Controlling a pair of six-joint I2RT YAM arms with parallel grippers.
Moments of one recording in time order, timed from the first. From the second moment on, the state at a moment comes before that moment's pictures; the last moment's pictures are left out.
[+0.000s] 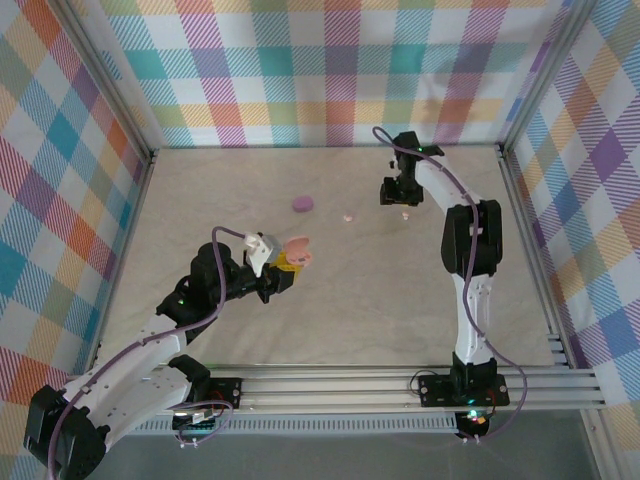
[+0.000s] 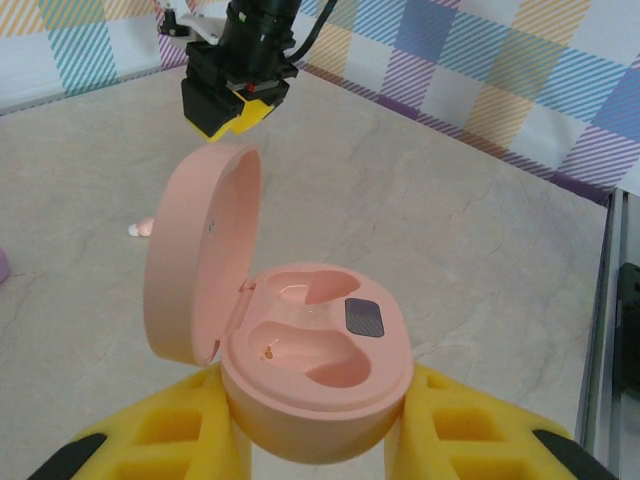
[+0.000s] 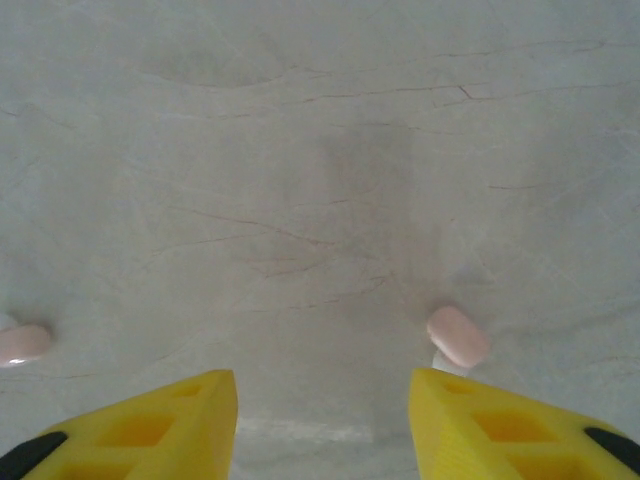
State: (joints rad) left arm -0.56 0.84 0.54 -0.01 0.44 -0.02; right arm 0.22 2.26 1.98 -1.00 -0.05 0.21
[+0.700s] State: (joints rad) left arm -0.56 0.87 0.54 -0.01 0.45 0.00; right arm 0.16 2.40 2.05 -1.04 -0.08 0.17
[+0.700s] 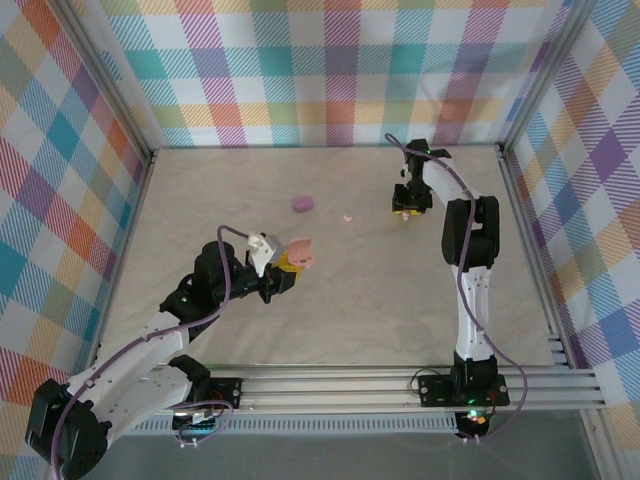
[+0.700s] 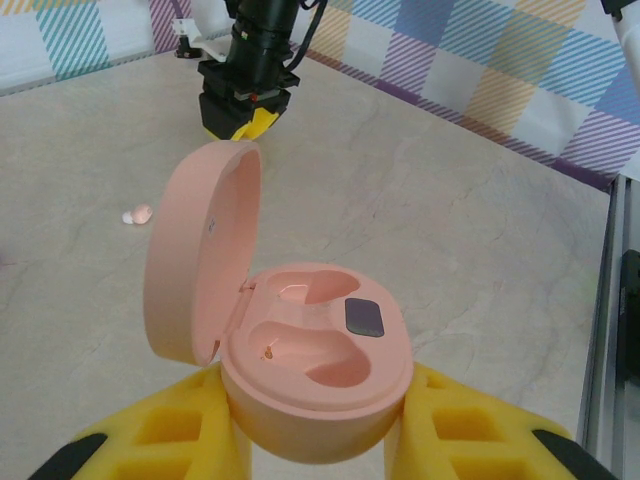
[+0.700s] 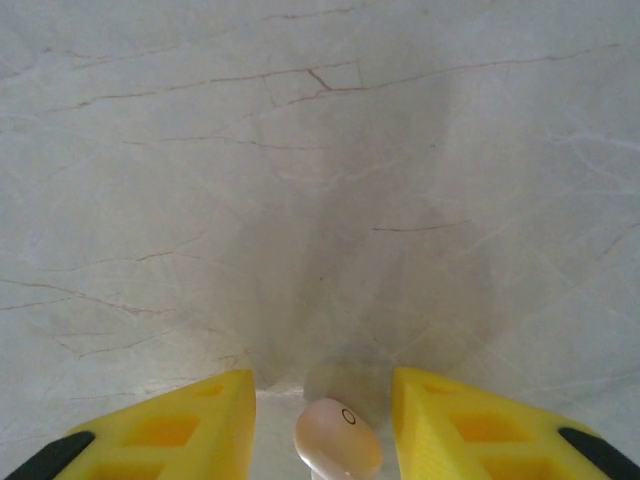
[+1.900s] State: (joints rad) left arm -0.56 0.80 0.54 -0.06 0.45 0.00; right arm 0.17 2.21 1.75 -0.89 -0.30 0.22
